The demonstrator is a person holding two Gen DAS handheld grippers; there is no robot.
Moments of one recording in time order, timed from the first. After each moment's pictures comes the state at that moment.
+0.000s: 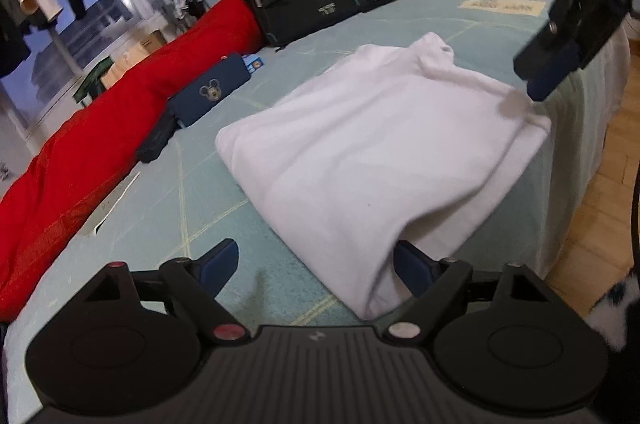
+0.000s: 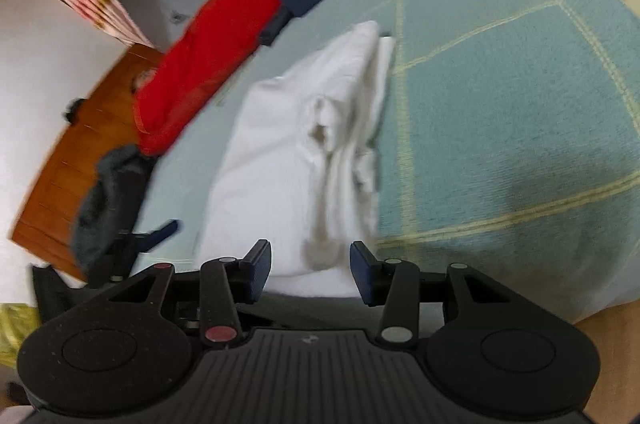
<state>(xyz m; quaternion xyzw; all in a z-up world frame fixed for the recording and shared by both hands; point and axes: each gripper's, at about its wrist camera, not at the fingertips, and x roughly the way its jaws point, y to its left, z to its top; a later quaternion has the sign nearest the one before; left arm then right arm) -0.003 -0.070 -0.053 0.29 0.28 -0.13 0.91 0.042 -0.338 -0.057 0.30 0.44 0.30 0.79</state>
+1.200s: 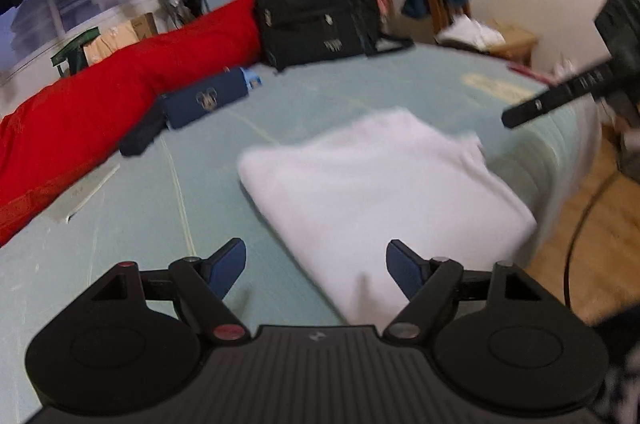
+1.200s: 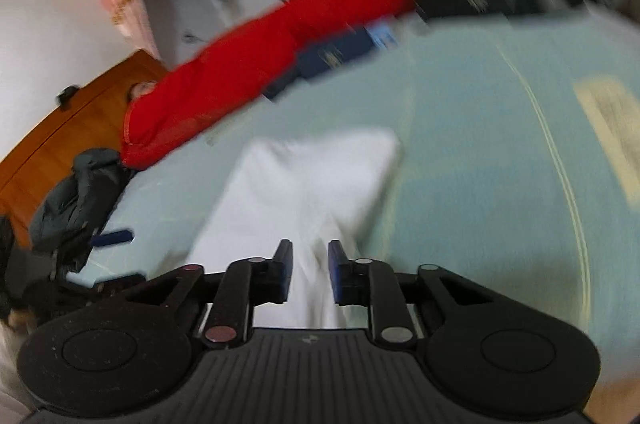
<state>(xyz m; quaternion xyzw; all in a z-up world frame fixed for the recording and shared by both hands) 0.034 -0.016 0.020 0.16 0.29 -0.19 0.93 0.053 -0.331 -0.002 0.17 0.33 0.27 0.89</state>
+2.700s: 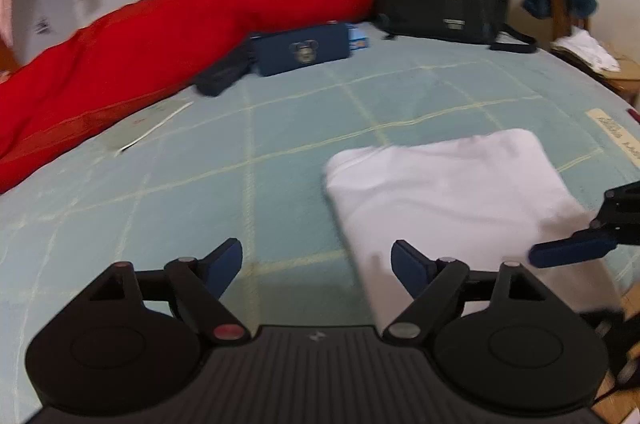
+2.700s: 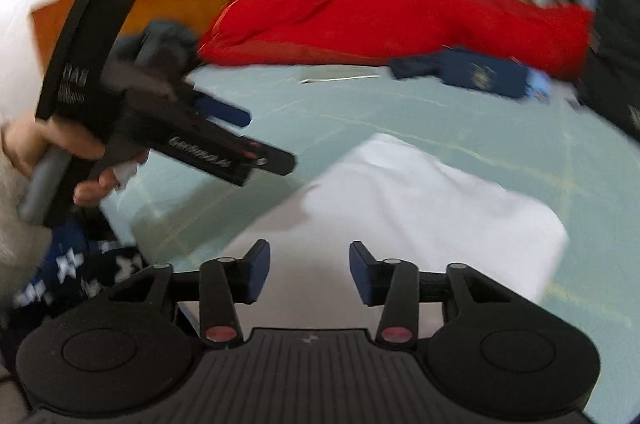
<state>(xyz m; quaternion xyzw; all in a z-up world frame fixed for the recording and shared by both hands) 0.110 -0.015 0.016 0.09 0.36 -0.02 0.93 0.076 -0.185 -0.011 -0.09 0.30 0.40 0.86</state>
